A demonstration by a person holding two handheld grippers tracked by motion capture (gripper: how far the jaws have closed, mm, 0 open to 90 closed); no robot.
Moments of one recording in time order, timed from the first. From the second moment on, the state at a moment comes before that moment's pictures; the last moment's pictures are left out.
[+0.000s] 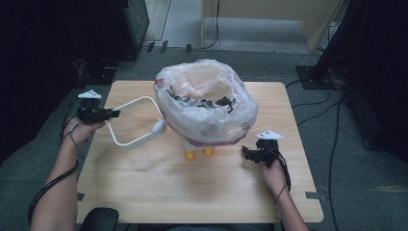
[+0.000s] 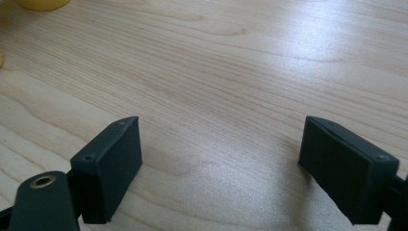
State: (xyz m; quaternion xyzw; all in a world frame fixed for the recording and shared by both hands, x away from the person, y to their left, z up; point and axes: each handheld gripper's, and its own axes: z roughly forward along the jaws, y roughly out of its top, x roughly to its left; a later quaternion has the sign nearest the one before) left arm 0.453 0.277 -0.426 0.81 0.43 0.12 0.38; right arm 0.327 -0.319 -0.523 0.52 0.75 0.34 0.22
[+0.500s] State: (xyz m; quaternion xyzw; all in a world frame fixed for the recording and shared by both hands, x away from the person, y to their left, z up) left arm 0.450 0.294 -0.381 0.82 0.42 0.13 0.37; right arm 0.327 -0.319 -0.523 0.52 0.75 0.34 0.22
